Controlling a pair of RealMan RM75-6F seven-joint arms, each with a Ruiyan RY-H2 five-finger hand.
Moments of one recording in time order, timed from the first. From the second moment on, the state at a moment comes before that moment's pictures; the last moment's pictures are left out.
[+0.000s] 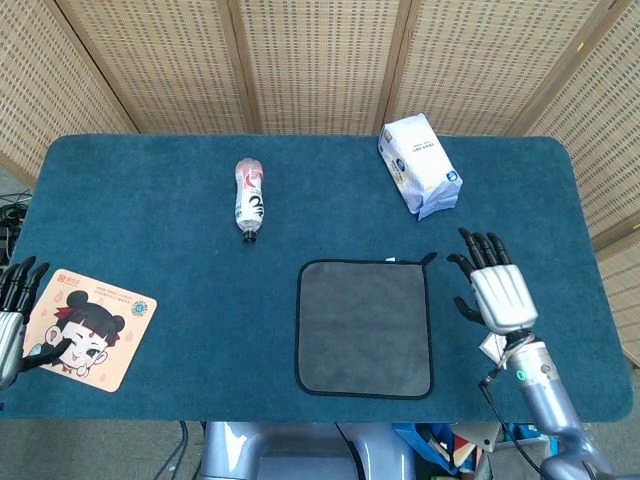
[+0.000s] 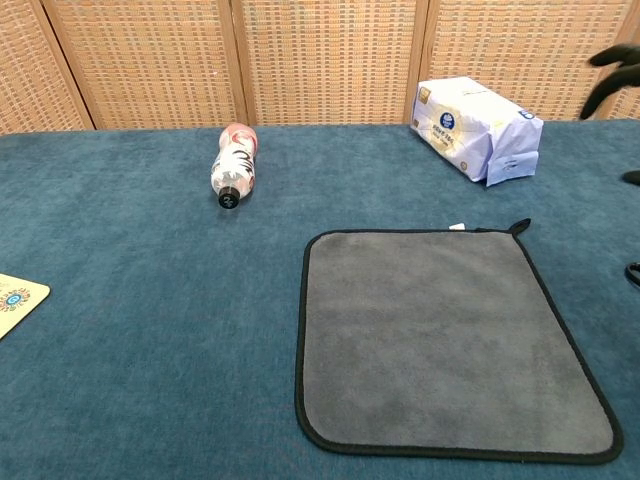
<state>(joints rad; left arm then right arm) -0.08 -1.02 -0.08 -1.85 1.46 1.50 0.21 0.41 -1.22 0.27 -1.78 -1.28 1.12 -0.42</state>
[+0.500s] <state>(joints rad) -0.11 -1.05 -0.11 -1.83 1.37 1.46 0.26 0.72 -1.49 0.37 -1.50 -0.91 0.94 -0.65</state>
